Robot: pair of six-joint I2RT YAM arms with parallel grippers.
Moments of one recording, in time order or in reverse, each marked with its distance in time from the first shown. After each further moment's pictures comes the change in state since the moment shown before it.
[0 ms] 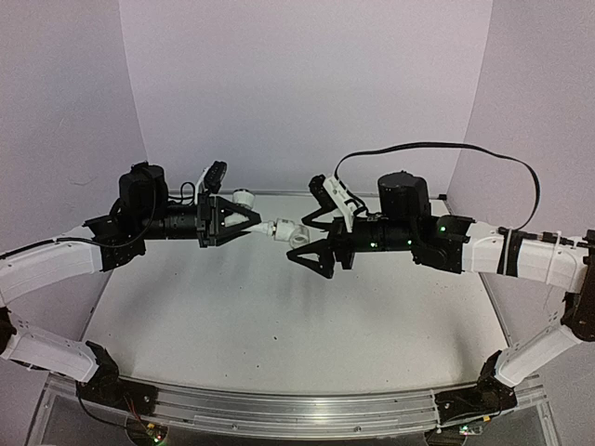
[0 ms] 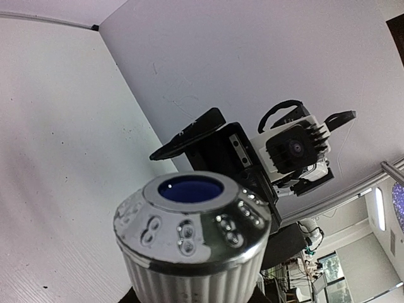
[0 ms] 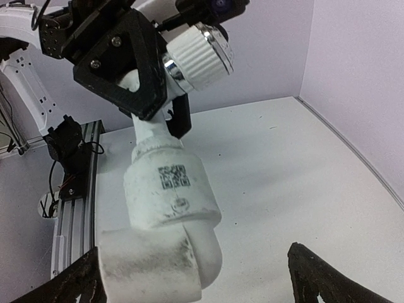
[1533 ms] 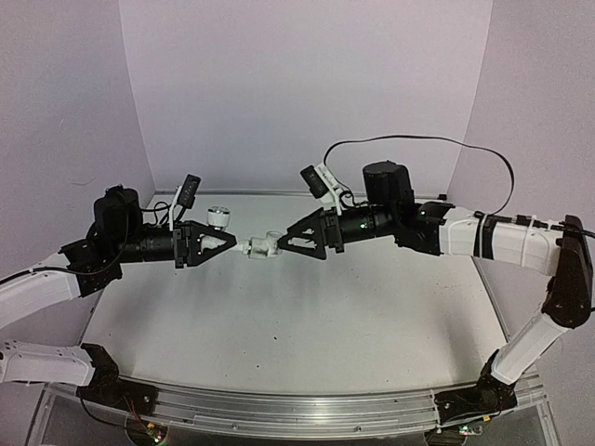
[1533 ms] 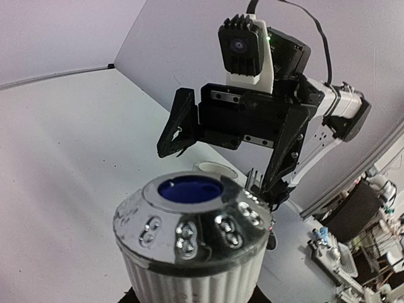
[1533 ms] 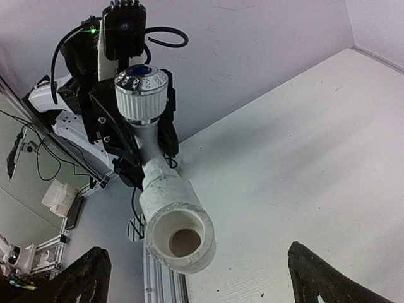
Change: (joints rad) left arm 0.032 -0.193 -0.172 -0.064 -0.054 0.474; right arm -0.074 0.147 0.118 0.008 -0.324 0.401
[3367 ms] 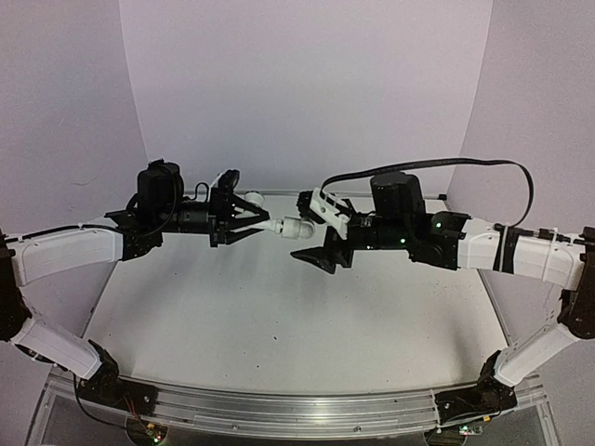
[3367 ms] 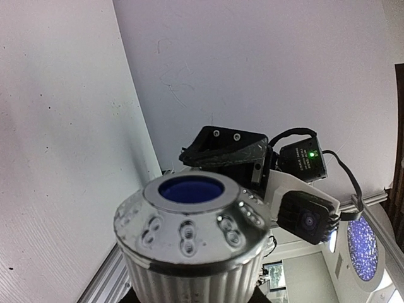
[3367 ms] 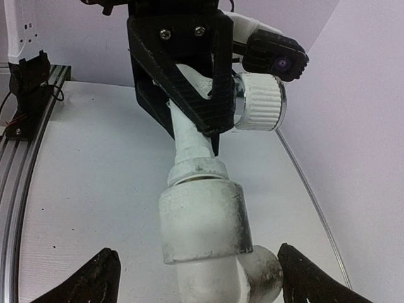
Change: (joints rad) left arm 0.020 0.363 0.217 0.164 0.188 -0.729; right arm 0.080 -0.121 -0.074 -0.067 0.428 -0.808
